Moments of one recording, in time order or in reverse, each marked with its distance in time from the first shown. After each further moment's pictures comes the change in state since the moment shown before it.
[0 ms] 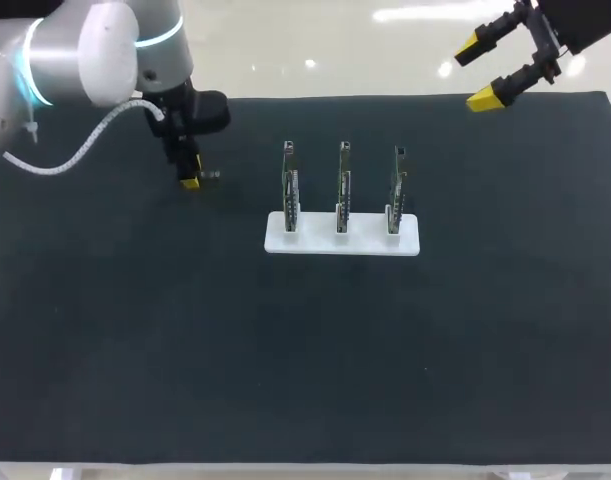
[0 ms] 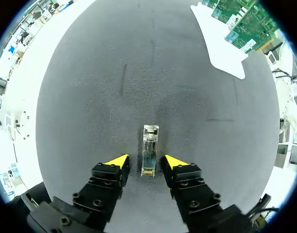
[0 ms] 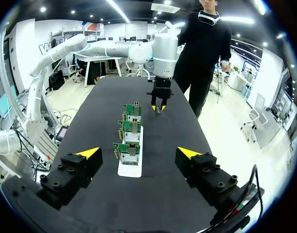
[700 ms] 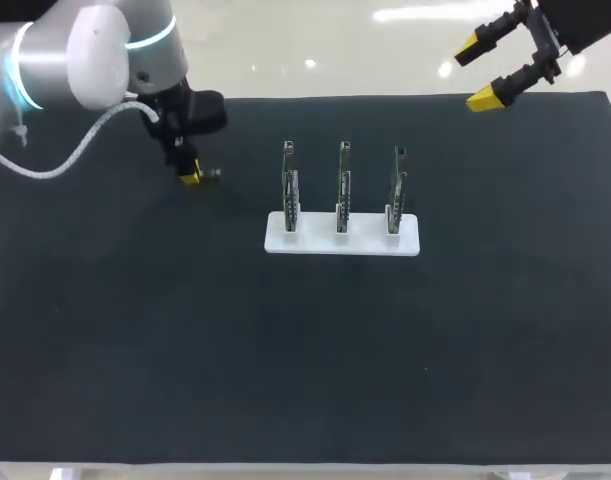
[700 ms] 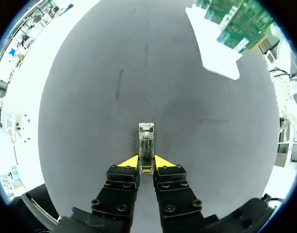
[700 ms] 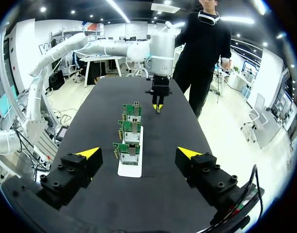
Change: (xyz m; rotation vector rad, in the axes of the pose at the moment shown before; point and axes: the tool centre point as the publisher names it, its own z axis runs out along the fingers) left arm -0.004 -0.006 -0.012 -0.001 -0.056 0.012; right arm 0.000 0.000 0.000 0.000 0.000 0.000
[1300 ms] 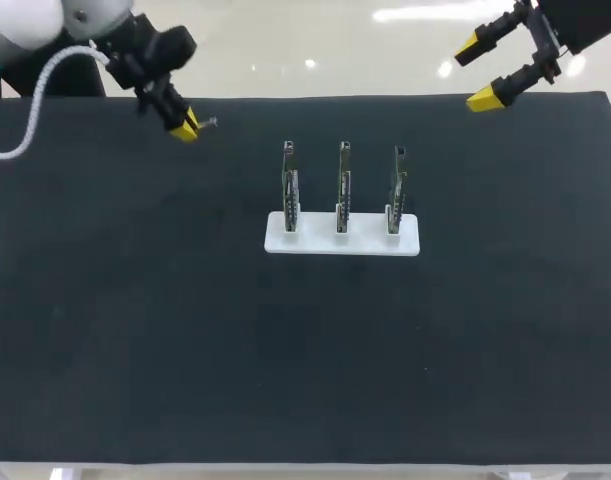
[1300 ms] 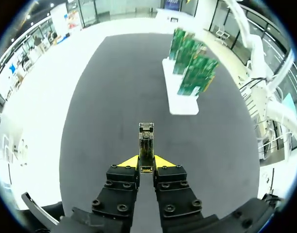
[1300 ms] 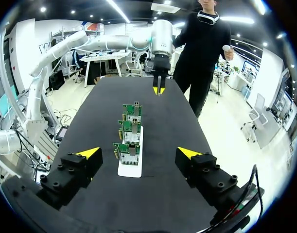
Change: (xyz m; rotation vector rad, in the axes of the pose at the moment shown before) left arm -0.027 -0.011 -0.096 0.056 -0.339 0.091; right arm 0.000 0.000 0.000 0.000 0.000 0.000
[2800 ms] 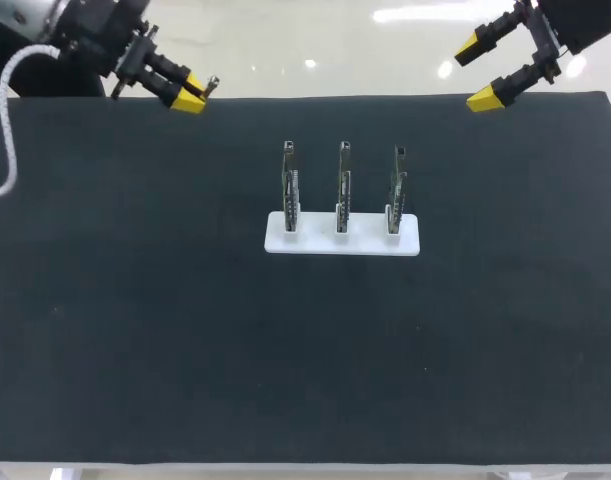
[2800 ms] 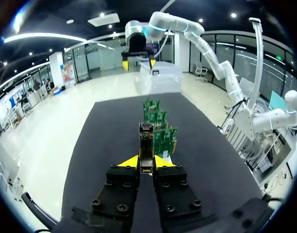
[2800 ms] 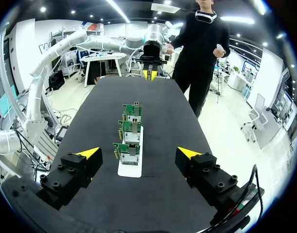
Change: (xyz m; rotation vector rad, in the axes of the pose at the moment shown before) left arm -0.085 -0.052 -0.053 0.033 -0.535 0.141; right arm 0.000 0.000 0.000 0.000 0.000 0.000
